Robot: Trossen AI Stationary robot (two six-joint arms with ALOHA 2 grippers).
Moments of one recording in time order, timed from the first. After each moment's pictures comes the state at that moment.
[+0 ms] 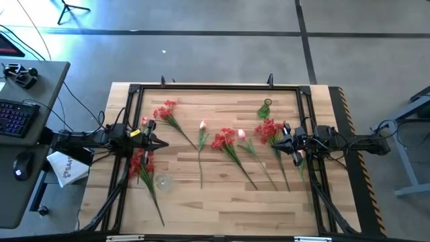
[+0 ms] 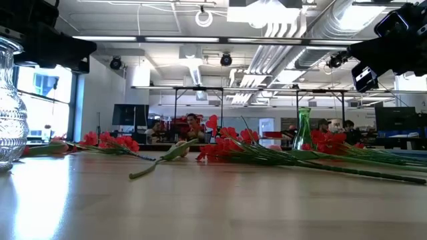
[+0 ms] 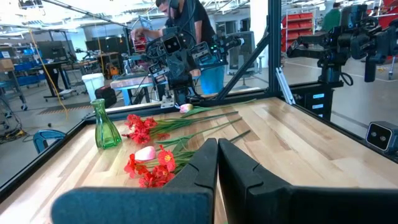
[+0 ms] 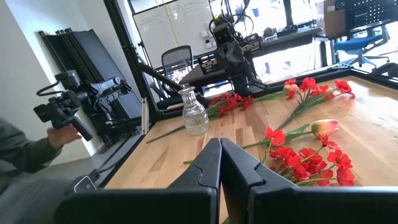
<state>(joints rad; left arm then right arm) -0.03 0.02 0.01 0.02 0.06 0.13 0.03 0.01 0.01 0.03 -0.12 0.28</state>
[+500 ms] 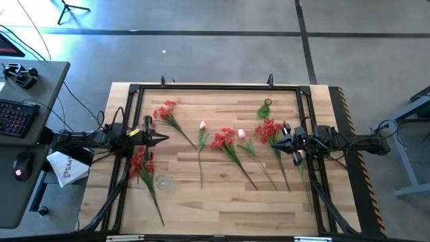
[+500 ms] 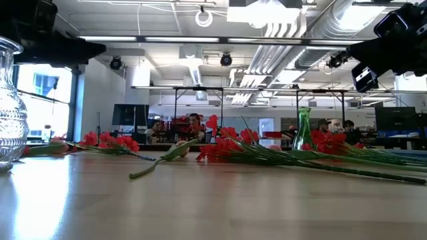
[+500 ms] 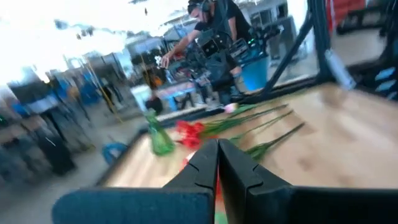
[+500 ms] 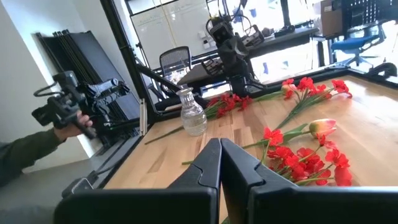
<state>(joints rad) -0.03 0.02 0.01 0.05 -0.09 0.28 0.03 0.01 0.01 0.03 -0.11 0.30</state>
